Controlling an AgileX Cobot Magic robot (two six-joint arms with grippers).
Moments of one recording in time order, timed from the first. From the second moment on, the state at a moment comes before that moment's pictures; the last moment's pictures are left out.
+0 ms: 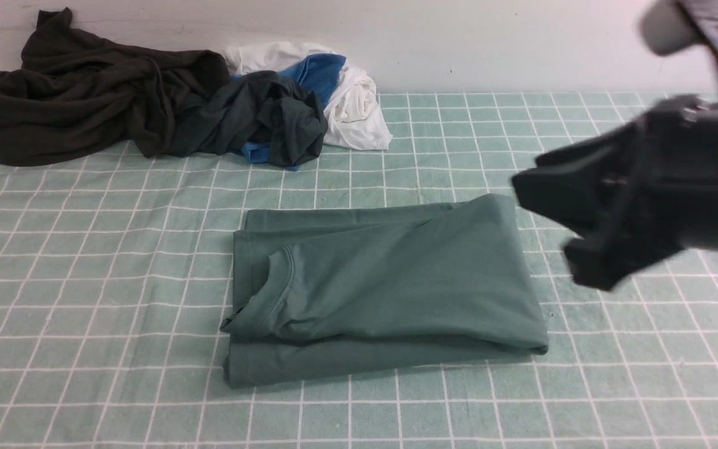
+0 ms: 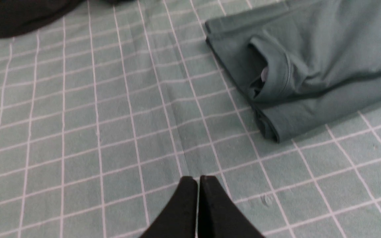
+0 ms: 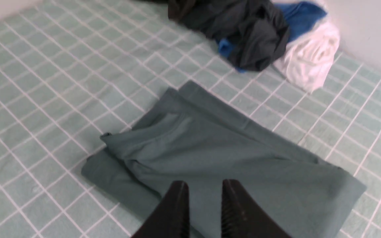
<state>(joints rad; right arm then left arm) 0.66 0.95 -0.95 0.03 0.57 -0.04 -0.30 0.22 -0.48 0.14 0.80 -0.06</state>
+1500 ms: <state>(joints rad) 0.25 0.30 -0.23 0.04 0.09 0.02 -0.30 0.19 -0.47 0.15 0.77 -0.06</state>
